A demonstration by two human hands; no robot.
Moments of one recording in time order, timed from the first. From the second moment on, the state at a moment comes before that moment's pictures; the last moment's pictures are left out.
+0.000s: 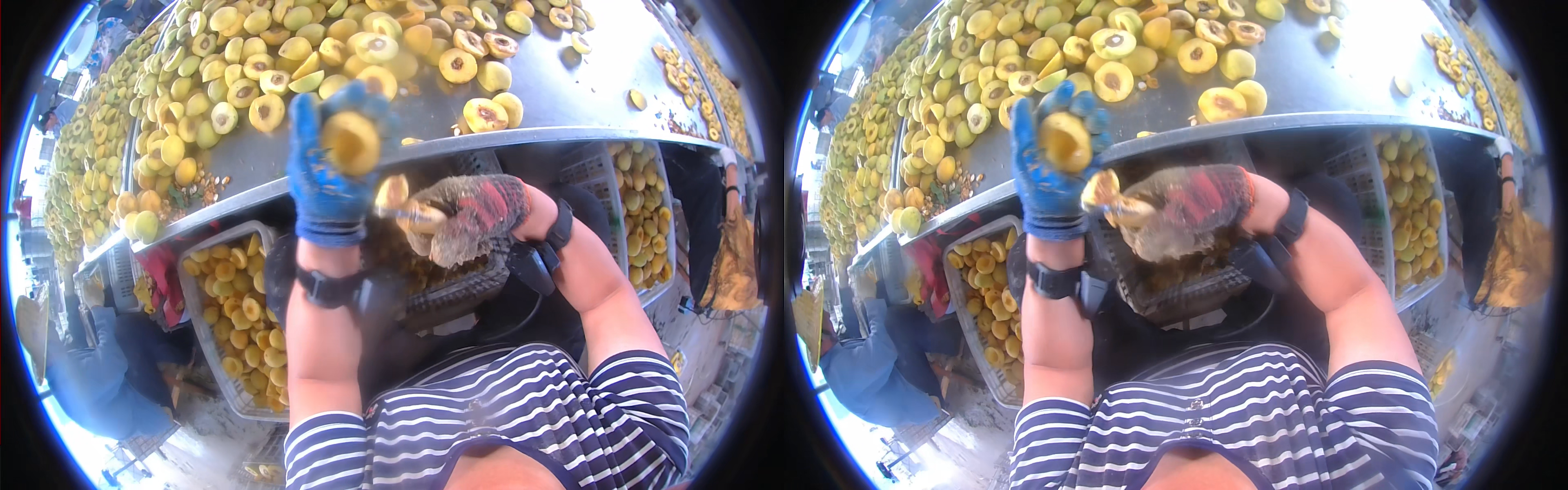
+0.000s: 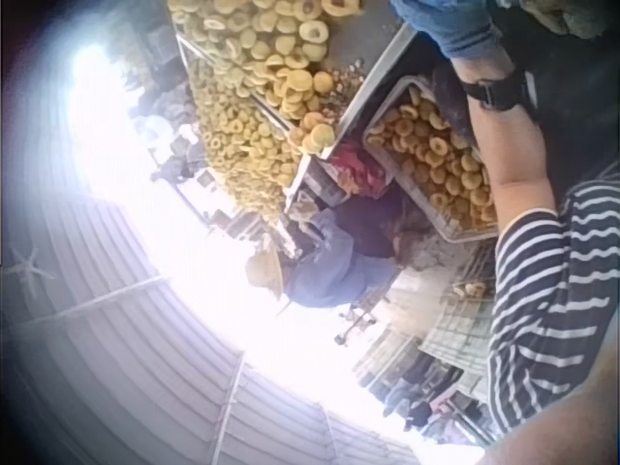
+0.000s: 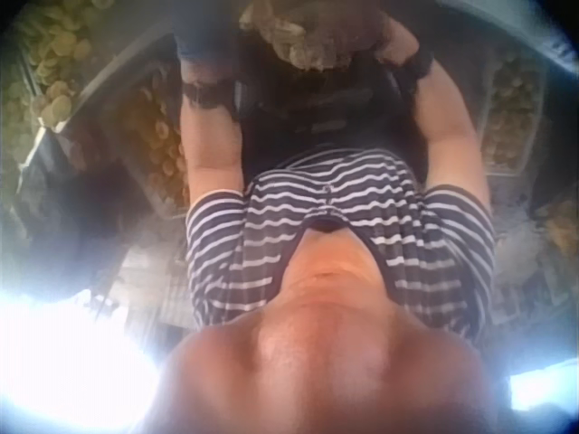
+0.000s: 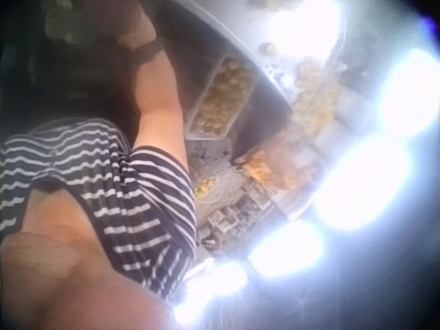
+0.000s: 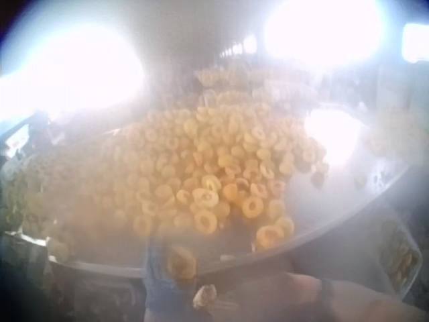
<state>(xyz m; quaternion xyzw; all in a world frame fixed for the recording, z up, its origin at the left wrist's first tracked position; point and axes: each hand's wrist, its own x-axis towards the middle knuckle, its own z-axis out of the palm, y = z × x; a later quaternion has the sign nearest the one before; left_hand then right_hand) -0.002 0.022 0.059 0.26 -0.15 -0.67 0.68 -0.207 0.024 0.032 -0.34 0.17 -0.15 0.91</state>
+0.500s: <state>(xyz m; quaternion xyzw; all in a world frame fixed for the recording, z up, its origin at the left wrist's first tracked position) 0.095 0.092 0.066 0.39 -0.25 -0.44 0.77 -0.157 -0.055 0.102 -0.97 0.07 0.16 0.16</state>
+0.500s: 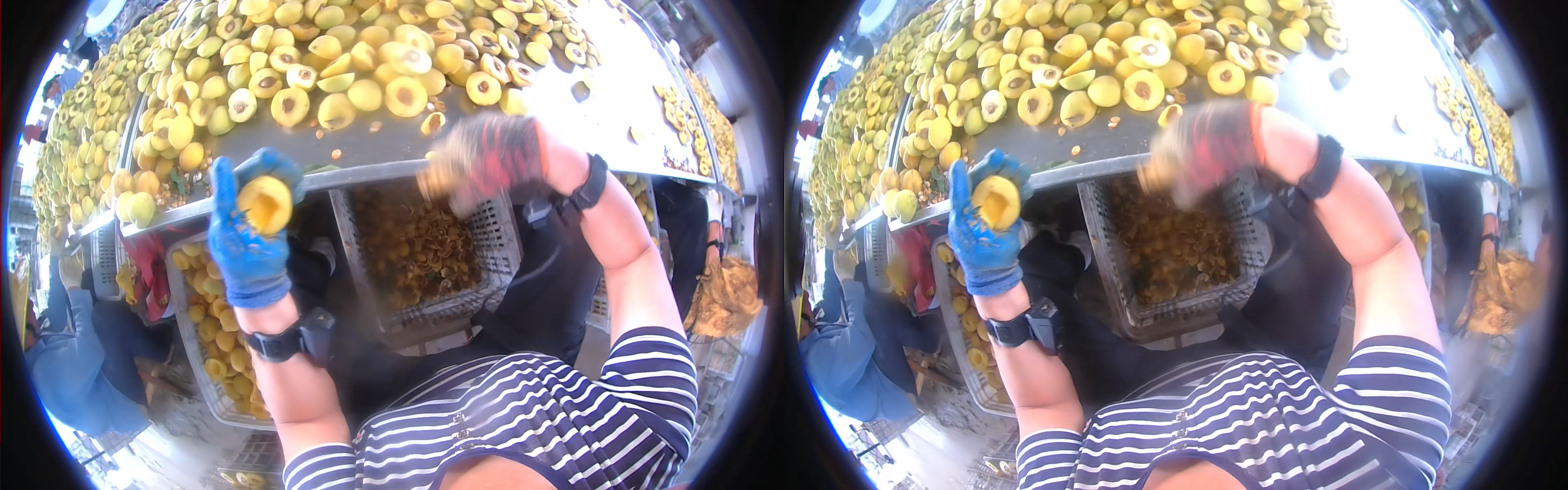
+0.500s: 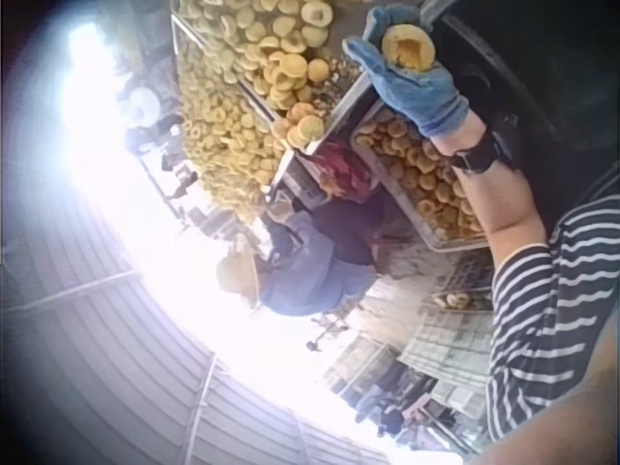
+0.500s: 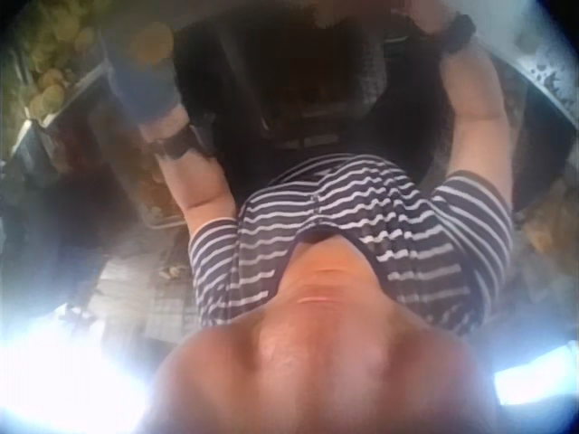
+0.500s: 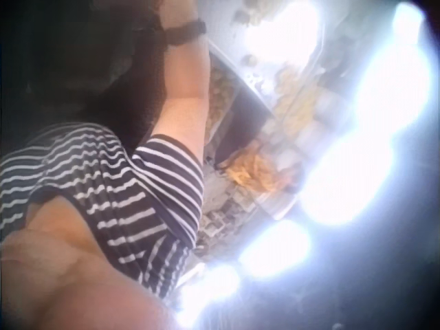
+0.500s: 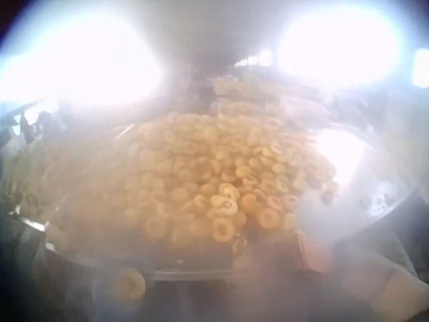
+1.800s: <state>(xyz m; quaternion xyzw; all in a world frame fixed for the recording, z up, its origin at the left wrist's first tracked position) 0.011 0.032 0.042 0.38 -0.71 -0.30 0.51 -0.192 0.010 0.059 -0.84 0.32 -0.38 0.22</state>
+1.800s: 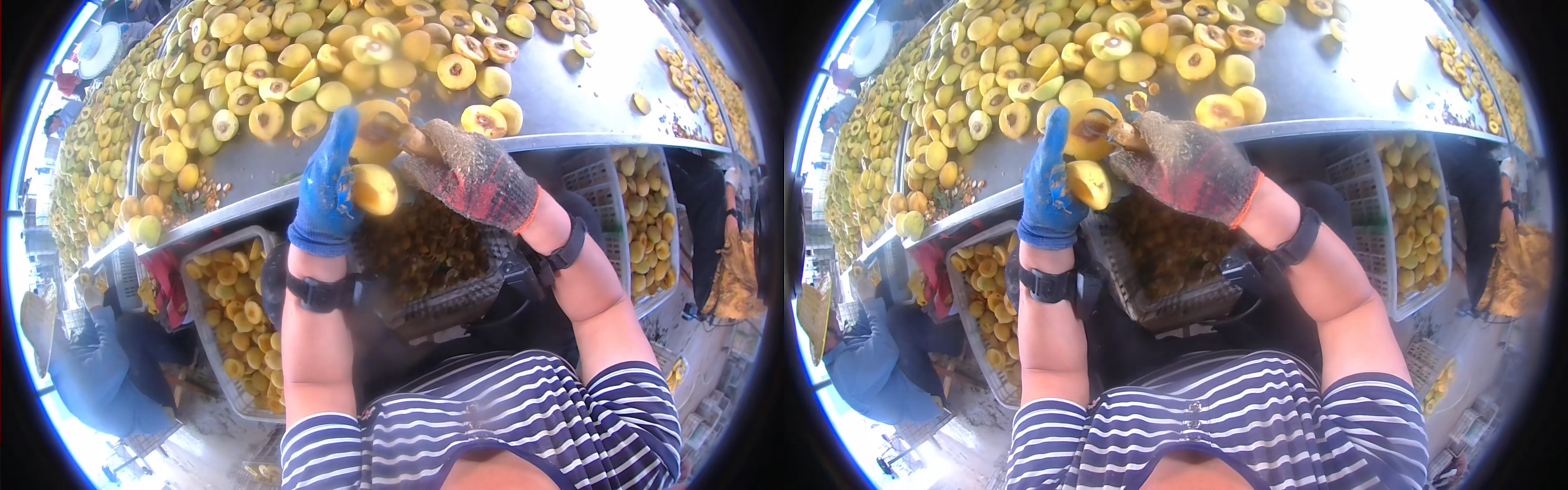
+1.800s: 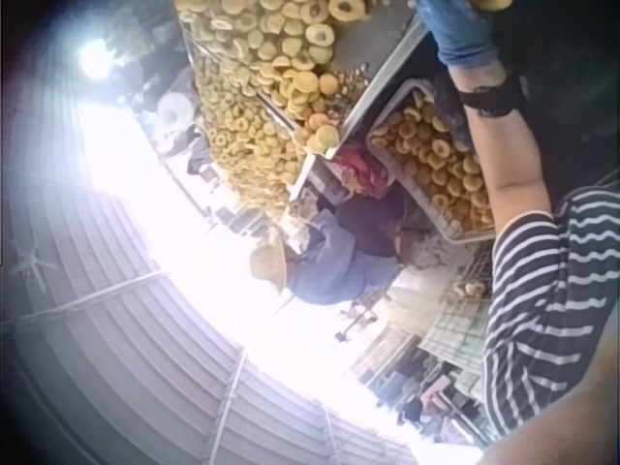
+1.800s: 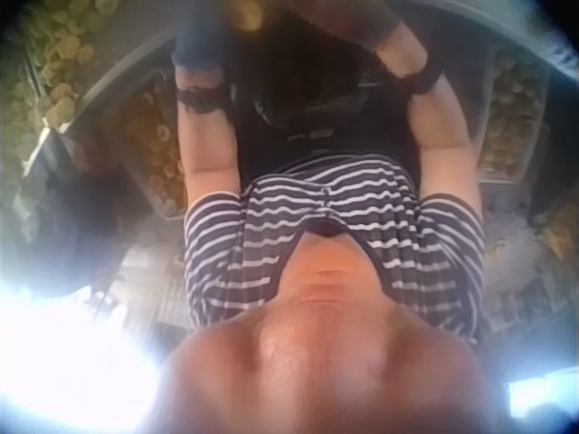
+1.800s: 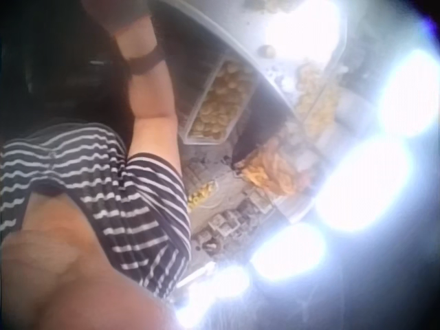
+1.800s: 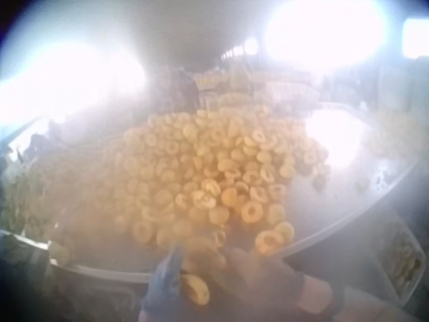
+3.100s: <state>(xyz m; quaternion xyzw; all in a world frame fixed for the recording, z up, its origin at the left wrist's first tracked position) -0.020 0.034 0.047 0.38 -0.53 -0.40 0.64 -0.165 0.021 0.014 -0.79 0.35 -0.45 0.23</state>
